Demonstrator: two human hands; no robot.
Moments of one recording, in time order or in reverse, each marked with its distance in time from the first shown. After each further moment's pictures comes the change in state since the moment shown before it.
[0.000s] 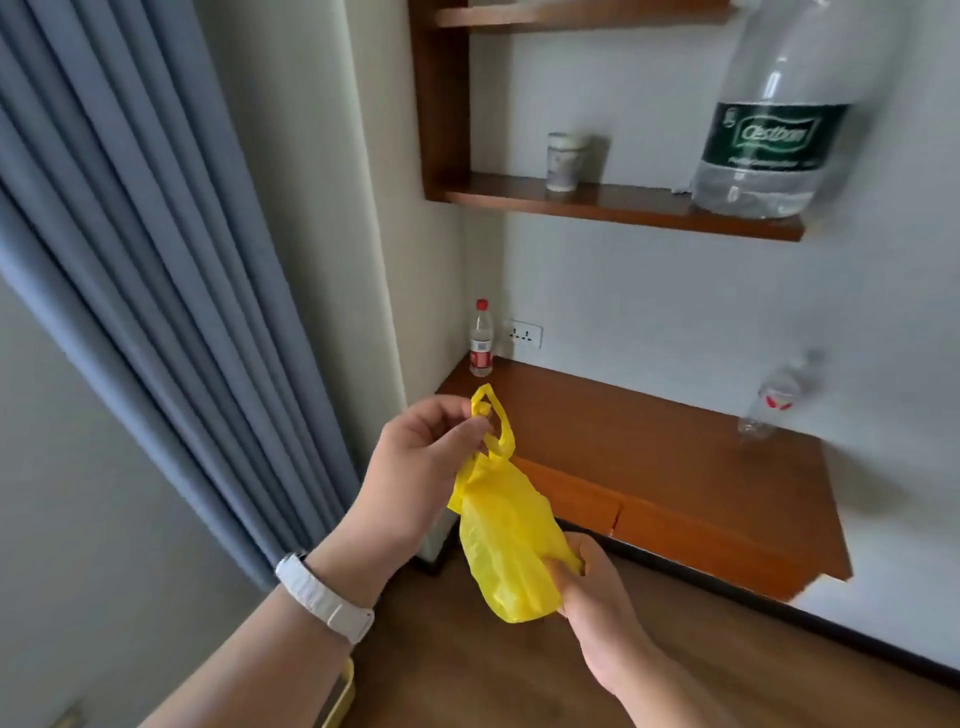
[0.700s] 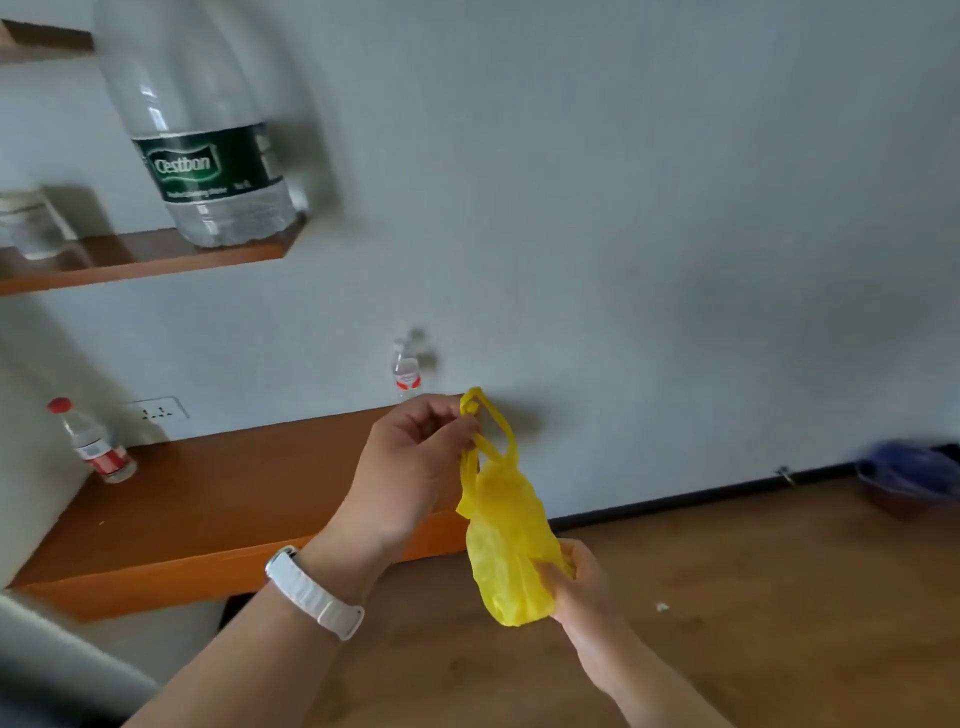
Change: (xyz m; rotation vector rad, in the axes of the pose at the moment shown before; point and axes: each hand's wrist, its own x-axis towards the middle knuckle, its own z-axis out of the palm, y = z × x) left_hand -0.060 -0.003 0.482 -0.088 -0.552 -0.038; right_hand -0.096 0.063 -0.442 0.302 0.482 0.017
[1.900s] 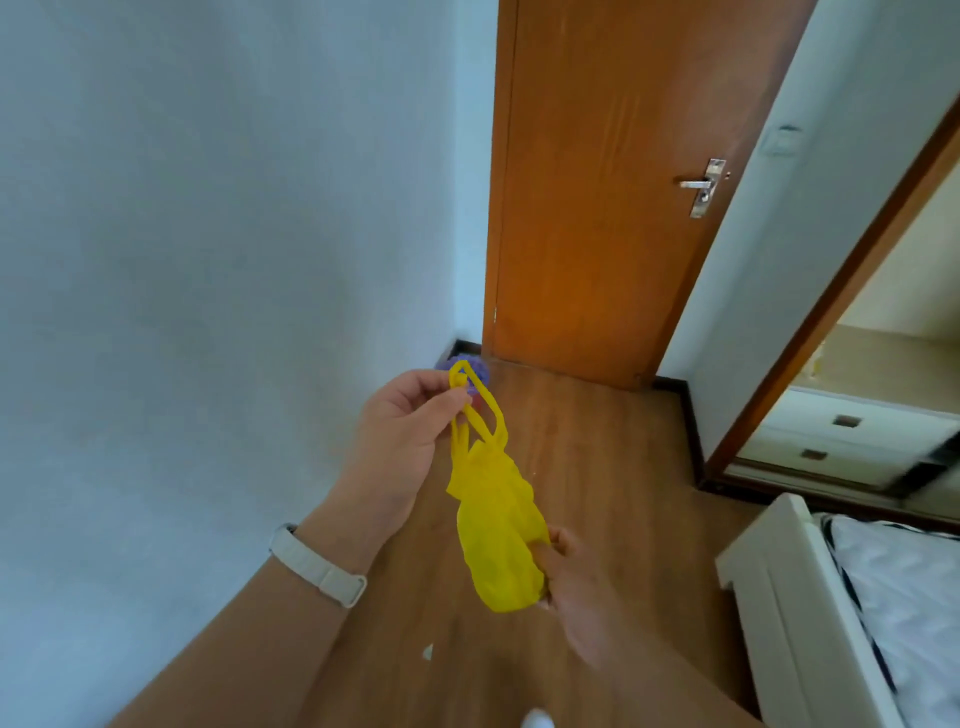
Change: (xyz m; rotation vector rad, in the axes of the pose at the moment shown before) left_hand 0.267 -0.079 0.417 -0.334 -1.114 -0.173; right_hand 0.130 -0.068 -0.274 0.441 1.112 -0.004
